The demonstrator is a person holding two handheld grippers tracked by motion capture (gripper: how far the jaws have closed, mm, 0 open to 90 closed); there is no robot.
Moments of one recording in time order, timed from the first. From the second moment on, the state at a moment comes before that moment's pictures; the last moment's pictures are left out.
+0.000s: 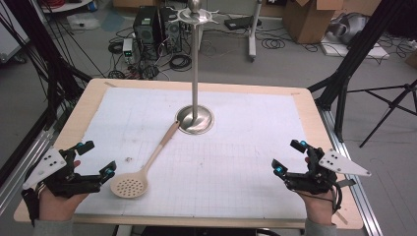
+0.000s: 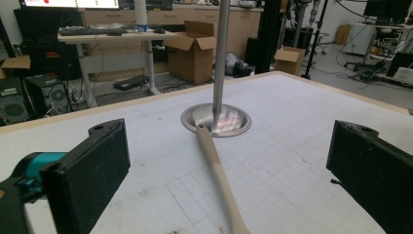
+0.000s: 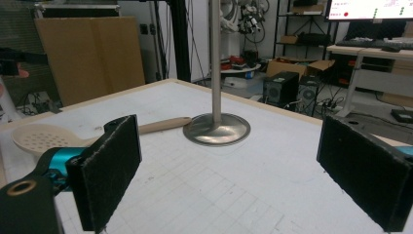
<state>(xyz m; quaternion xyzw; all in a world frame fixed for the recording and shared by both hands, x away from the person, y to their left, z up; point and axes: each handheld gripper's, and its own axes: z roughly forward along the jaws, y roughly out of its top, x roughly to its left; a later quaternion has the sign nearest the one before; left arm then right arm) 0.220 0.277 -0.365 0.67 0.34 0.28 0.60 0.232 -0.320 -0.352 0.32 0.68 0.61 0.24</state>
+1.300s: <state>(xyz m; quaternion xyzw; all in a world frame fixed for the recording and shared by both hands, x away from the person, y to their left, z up) 0.274 0.264 -0.378 0.72 0.35 0.25 0.54 0.242 -0.314 -0.360 0.32 0.69 0.61 0.23</state>
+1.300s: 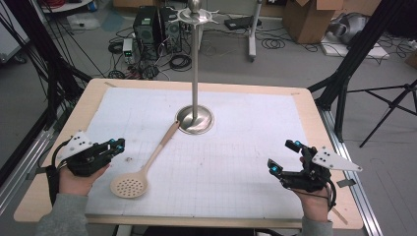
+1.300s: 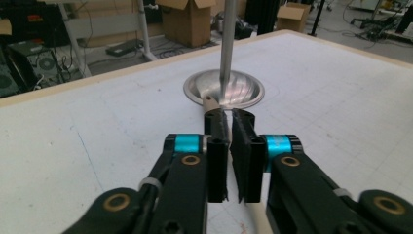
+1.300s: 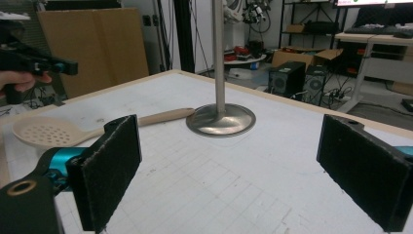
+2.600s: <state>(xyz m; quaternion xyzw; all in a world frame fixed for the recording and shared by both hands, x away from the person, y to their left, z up) 0.355 0.234 -0.410 0.77 0.37 0.19 0.48 0.241 -0.316 -0.360 0.31 0.69 0.61 0.22</state>
